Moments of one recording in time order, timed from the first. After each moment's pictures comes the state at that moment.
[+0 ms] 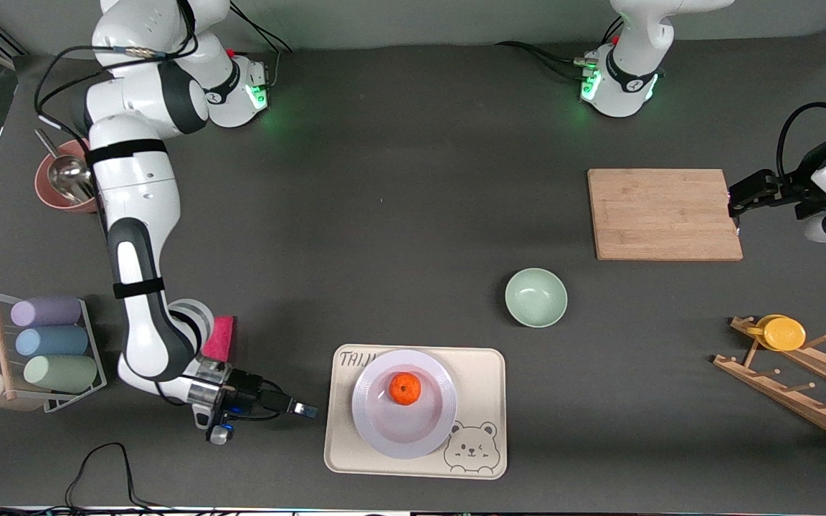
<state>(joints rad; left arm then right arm) 0.02 0.05 -0.07 -1.55 0.00 1.54 0.00 0.14 1.09 -0.04 -1.09 1.46 2.09 -0.57</state>
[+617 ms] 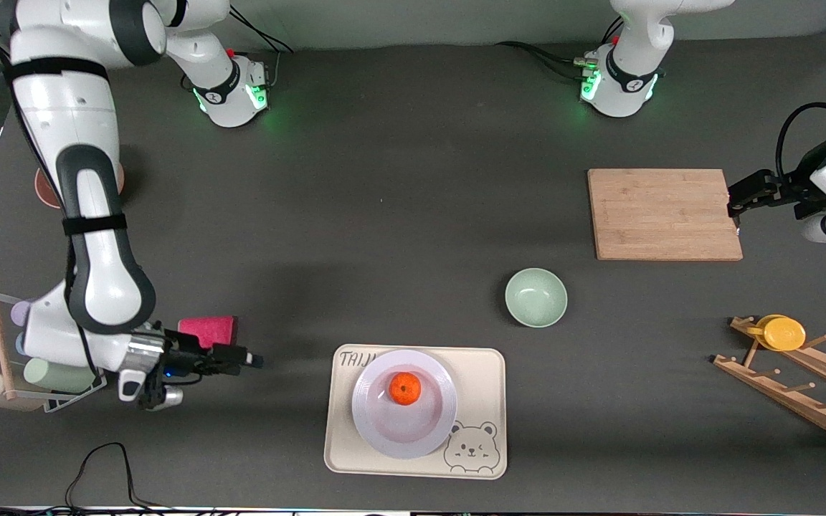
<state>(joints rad) 0.02 0.05 -0.07 -1.55 0.00 1.54 0.00 0.16 0.64 -0.15 -1.54 0.86 2.08 -0.50</state>
